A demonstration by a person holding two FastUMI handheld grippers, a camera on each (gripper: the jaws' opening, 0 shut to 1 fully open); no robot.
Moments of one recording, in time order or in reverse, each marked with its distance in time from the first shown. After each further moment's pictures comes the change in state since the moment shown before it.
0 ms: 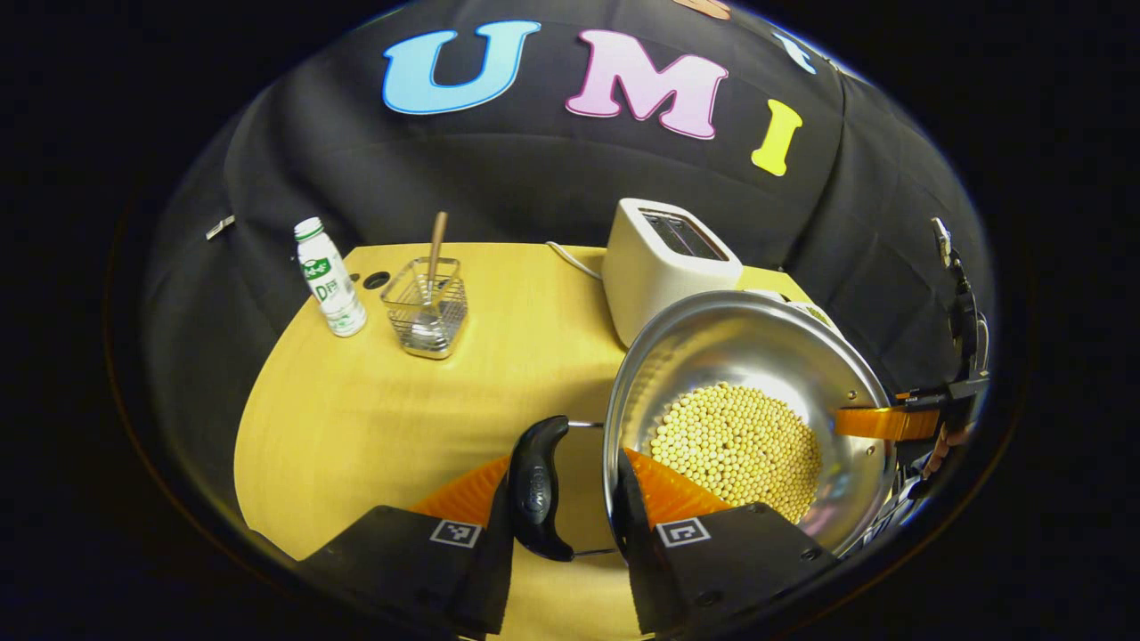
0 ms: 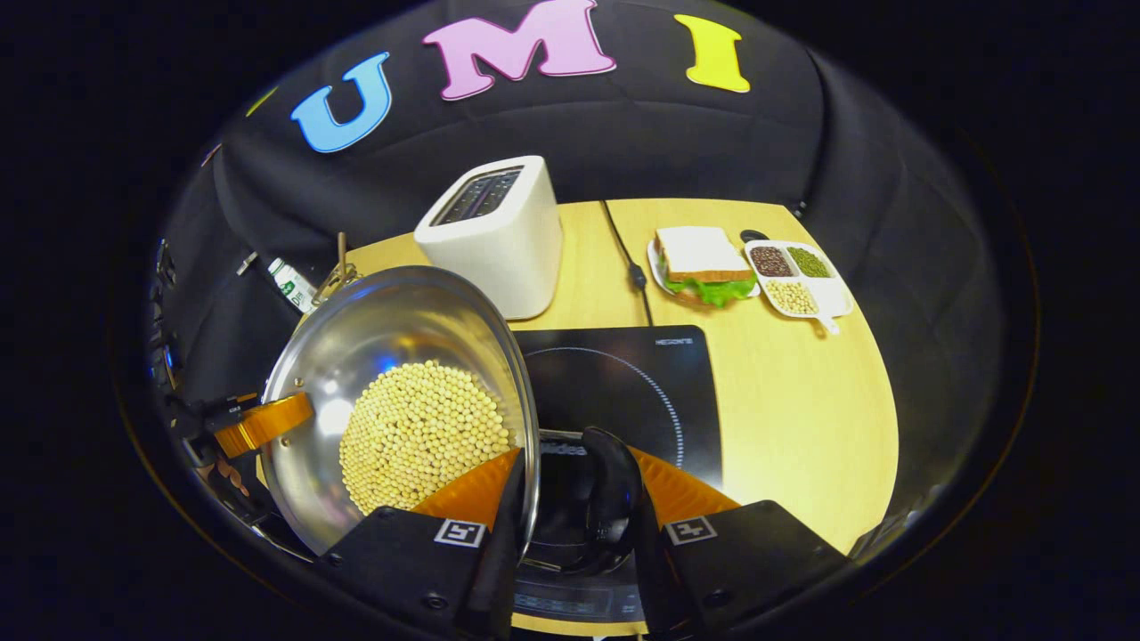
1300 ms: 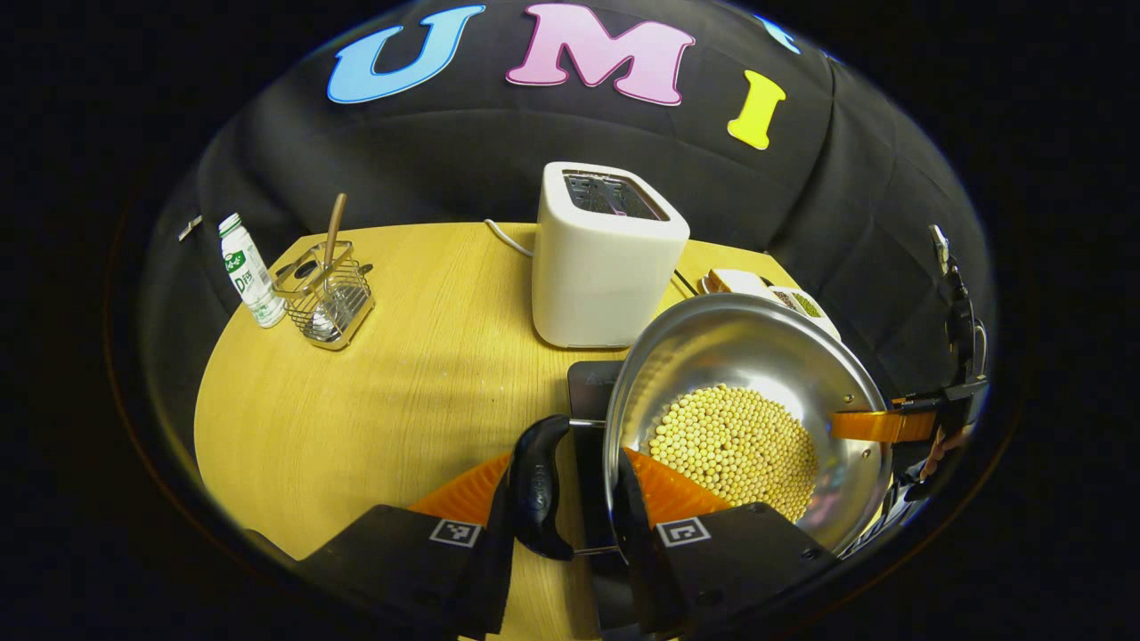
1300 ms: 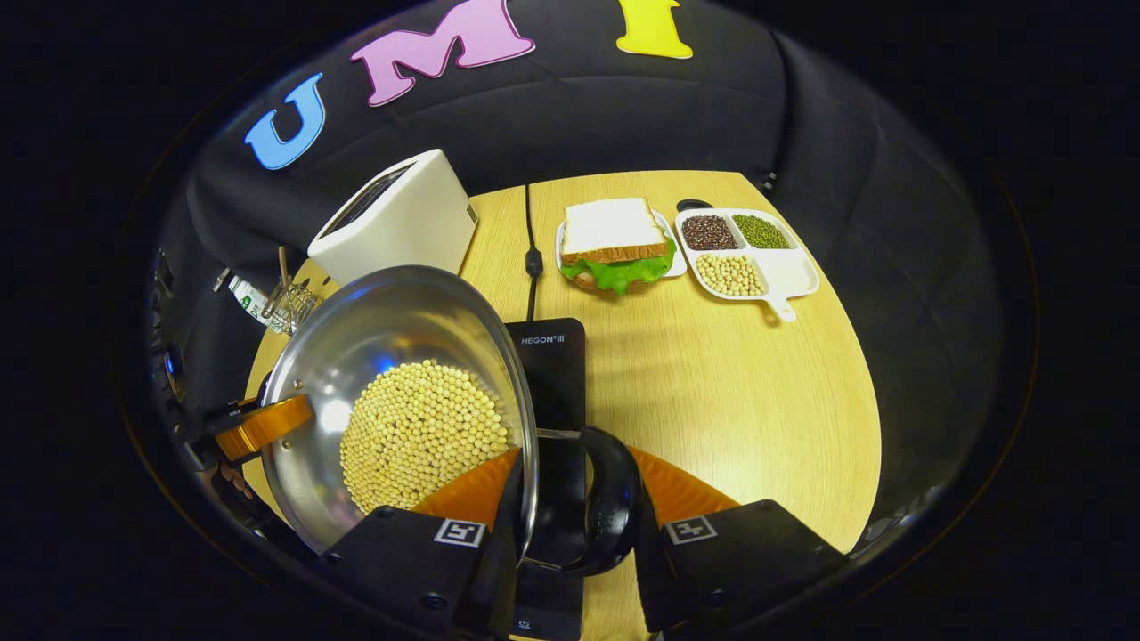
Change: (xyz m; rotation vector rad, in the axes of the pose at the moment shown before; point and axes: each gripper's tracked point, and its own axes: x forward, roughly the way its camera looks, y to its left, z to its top) left arm 0.062 -0.085 -0.005 -0.002 0.044 -0.029; right arm 0.034 -0.101 -0.003 0.049 0.047 -0.020
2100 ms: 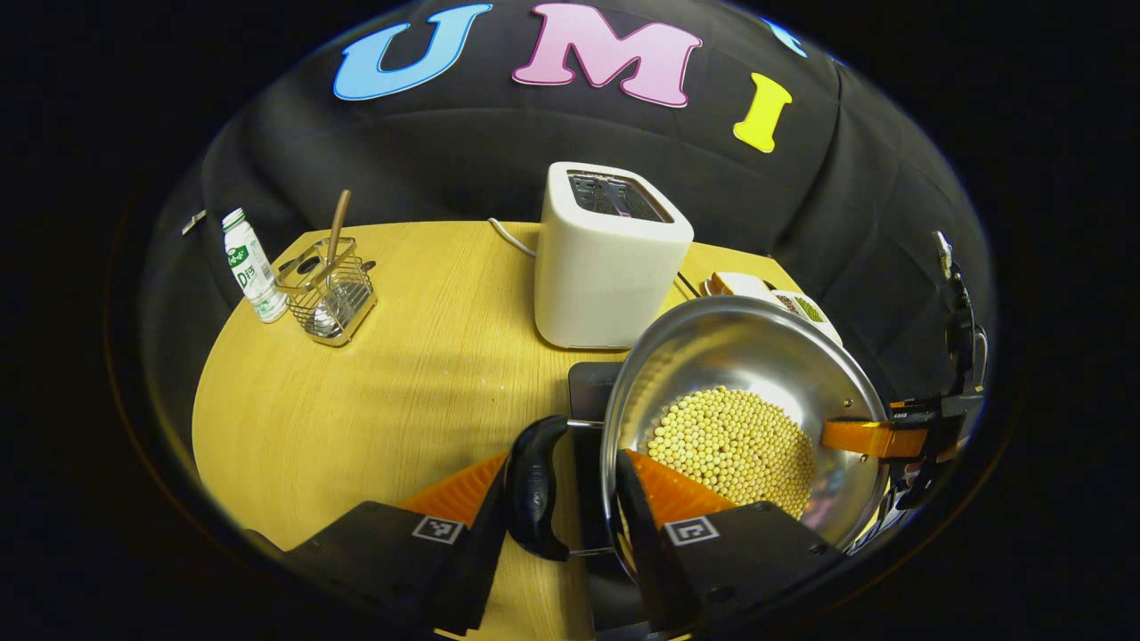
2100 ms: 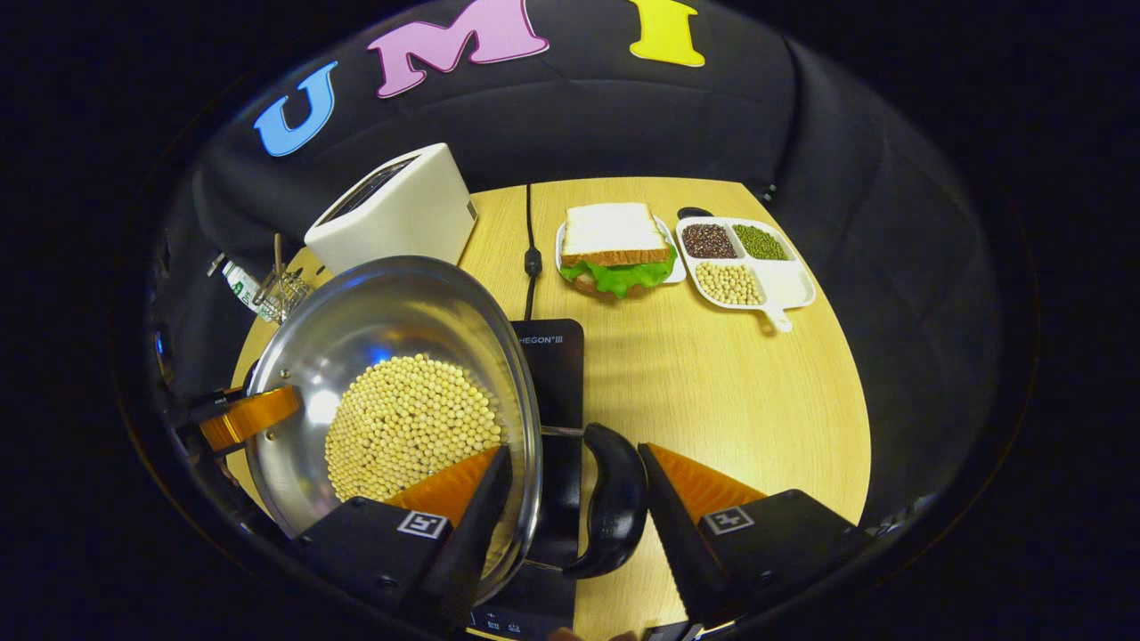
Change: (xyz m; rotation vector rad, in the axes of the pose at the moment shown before) left arm -0.002 -0.005 0.000 -0.032 0.006 -0.008; right arm 0.001 -0.002 0.007 -0.058 -0.030 -0.047
